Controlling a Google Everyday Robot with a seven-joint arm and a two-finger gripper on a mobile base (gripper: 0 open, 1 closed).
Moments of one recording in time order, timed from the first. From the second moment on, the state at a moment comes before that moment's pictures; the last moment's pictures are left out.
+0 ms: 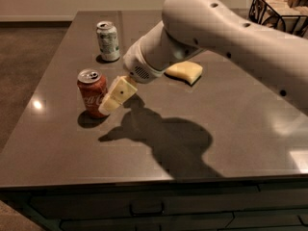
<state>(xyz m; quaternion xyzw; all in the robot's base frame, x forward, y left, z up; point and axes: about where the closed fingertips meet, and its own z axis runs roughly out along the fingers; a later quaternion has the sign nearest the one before) 0.553 0.091 0.895 -0.59 0.71 0.19 0.34</state>
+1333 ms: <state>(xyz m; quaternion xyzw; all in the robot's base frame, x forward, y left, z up) 0.536 0.161 0.892 -0.61 0.64 0.30 0.36</state>
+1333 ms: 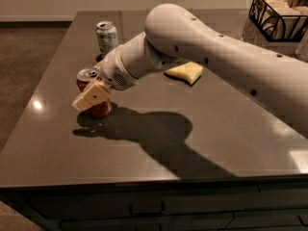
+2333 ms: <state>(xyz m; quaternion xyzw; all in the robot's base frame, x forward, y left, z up) 0.544 0.069 0.916 -0.62 0.71 0.21 0.27</state>
